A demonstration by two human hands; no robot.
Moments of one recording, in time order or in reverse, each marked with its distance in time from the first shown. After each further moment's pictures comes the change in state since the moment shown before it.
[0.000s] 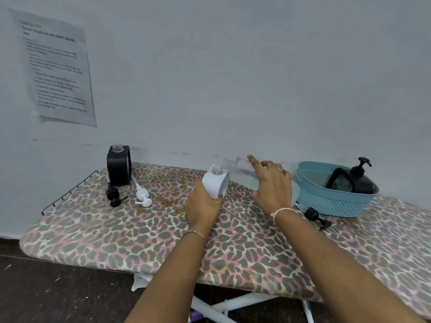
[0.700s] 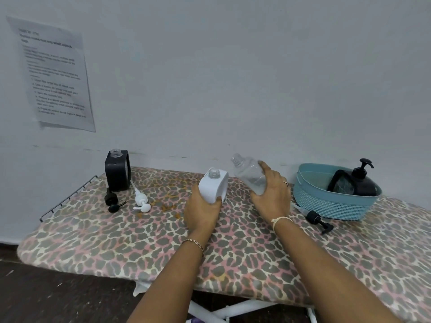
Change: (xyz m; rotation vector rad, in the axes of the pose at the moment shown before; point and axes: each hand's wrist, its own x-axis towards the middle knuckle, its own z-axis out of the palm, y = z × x) left_hand -0.003 -0.003 0.005 -0.159 0.087 0.000; right_hand -0.005 0.006 0.029 0.401 0.143 0.203
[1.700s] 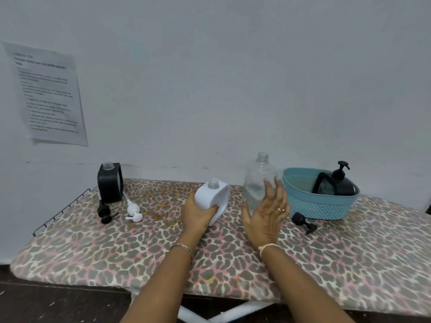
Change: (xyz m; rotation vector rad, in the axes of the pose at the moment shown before) left_hand -0.003 0.010 0.002 -0.217 -0.162 -0.021; right_hand -0.049 0.002 -0.004 0.006 0.312 0.011
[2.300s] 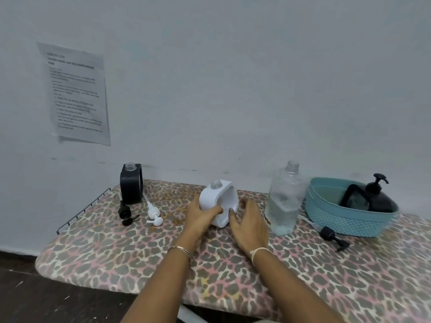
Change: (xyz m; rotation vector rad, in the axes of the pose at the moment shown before) left_hand 0.027 -0.009 -0.047 -0.263 -0.125 -0.097; right_hand -0.012 -0.056 0.048 0.069 -0.482 0.094
